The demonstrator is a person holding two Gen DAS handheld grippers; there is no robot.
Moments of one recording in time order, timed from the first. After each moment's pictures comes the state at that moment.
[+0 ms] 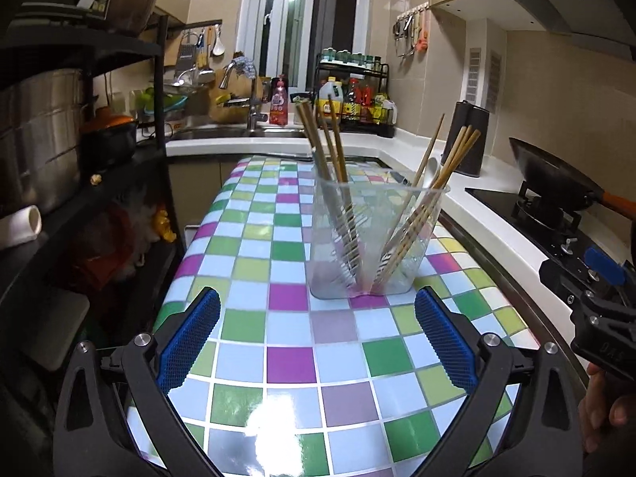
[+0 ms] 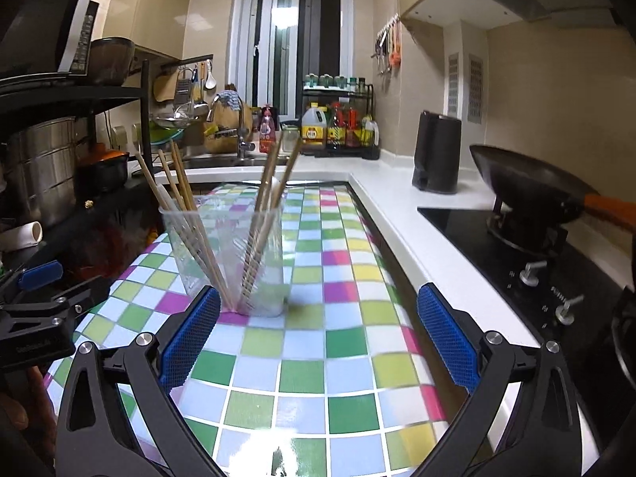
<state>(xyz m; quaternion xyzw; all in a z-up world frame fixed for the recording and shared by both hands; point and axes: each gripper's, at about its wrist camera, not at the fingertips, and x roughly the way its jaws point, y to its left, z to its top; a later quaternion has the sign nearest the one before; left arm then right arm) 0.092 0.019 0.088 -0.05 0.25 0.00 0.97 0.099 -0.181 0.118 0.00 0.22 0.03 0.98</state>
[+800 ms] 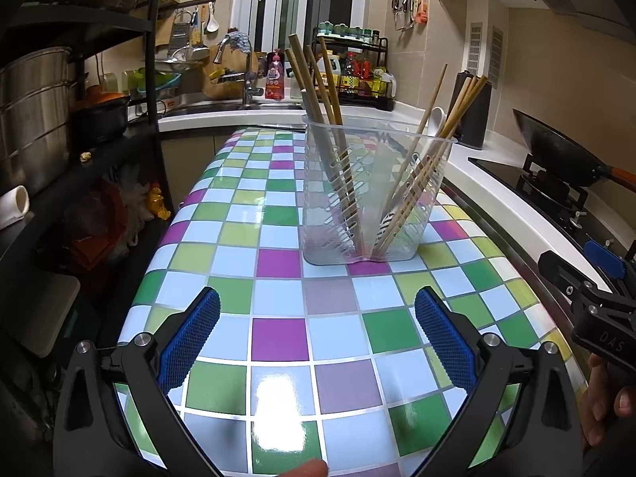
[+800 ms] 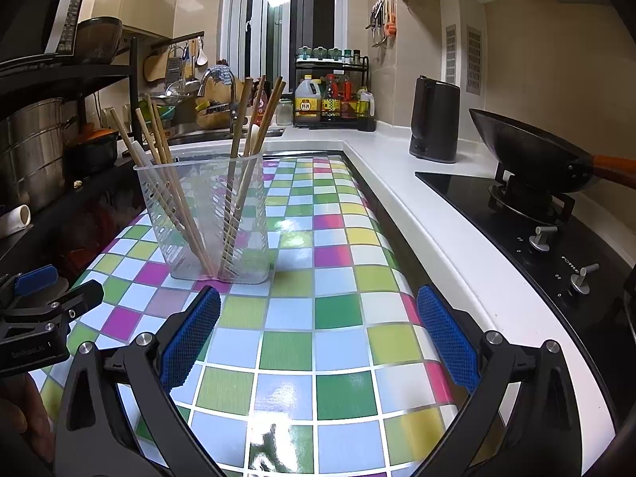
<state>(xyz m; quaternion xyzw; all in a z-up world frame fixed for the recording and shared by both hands) 0.101 0.008 0.055 -0.04 0.29 -0.01 0.96 0.113 -0.188 0.080 -0.01 0.25 0.03 0.97</state>
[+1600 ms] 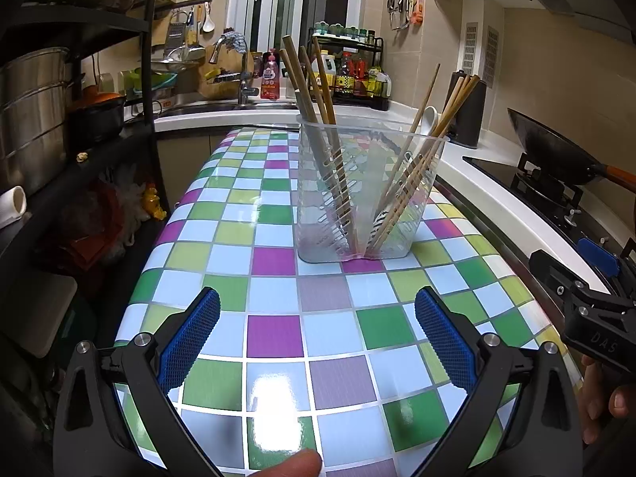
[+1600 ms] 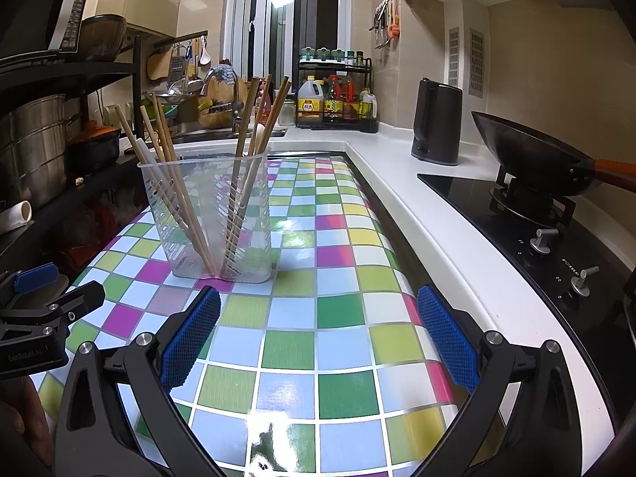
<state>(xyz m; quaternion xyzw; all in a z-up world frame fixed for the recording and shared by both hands) 0.099 0.005 0.057 -0.04 0.29 -0.02 0.96 0.112 -0.185 0.081 -0.01 0.25 0.03 0.97</state>
